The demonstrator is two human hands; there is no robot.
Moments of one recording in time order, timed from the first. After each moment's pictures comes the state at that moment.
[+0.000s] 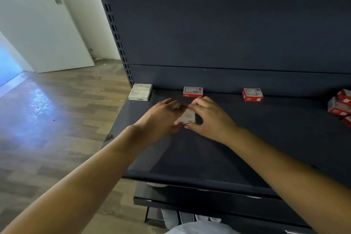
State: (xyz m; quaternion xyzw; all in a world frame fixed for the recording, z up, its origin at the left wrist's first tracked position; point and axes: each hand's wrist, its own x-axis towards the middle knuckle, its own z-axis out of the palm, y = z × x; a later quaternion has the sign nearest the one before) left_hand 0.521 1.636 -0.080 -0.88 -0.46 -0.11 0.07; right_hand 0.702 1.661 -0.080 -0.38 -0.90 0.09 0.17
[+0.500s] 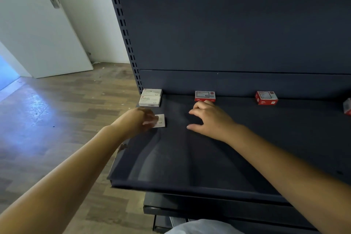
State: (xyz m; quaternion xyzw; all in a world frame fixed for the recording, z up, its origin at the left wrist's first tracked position) left_hand 0.403 1.657 -0.106 -0.79 -0.60 0.00 -0.07; right_hand 0.657 1.679 -0.084 -0.43 -0.89 0.10 0.08
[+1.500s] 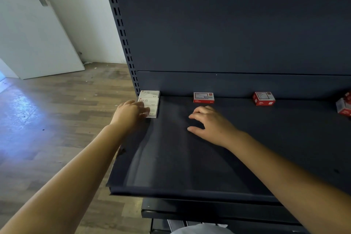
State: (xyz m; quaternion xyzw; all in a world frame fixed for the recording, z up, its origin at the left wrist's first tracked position) left_hand 0.395 1.676 -0.107 -0.73 -0.68 -0.02 -0.03; right_hand 0.658 1.675 -0.092 -0.45 -0.88 0.14 0.09
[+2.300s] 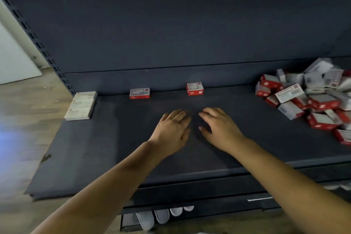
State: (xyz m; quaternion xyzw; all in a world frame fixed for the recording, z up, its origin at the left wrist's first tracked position) left_hand 0.686 1.636 -0.111 -0.87 -0.47 -0.12 -0.05; right_hand 0.862 1.629 -0.091 -0.57 -0.82 0.05 0.08
